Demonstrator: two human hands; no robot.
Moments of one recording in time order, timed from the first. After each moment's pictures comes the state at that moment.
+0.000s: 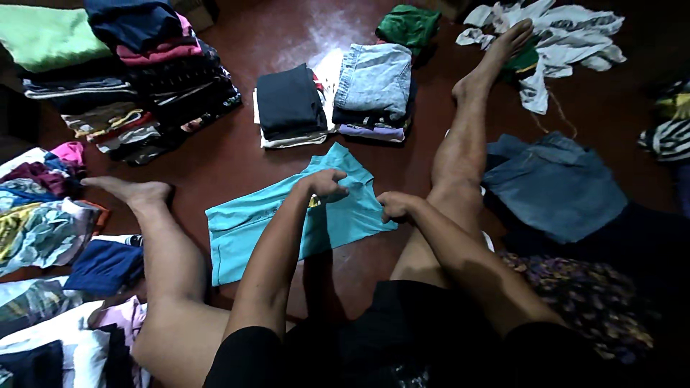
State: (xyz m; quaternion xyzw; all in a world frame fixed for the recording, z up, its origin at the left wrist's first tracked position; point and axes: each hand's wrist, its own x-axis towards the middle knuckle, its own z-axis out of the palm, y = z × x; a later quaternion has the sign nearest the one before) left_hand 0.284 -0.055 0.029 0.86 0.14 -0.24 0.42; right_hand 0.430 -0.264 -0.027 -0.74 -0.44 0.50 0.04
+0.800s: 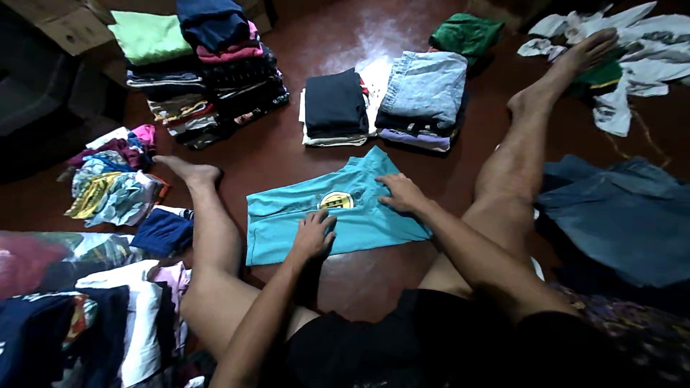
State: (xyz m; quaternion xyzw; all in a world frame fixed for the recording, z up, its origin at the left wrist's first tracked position) left_hand 0.085 -0.105 -0.037 0.92 0.32 -0.11 0.18; right_hand 0.404 -0.198 -0.034 -0.74 -0.61 0.22 0.17
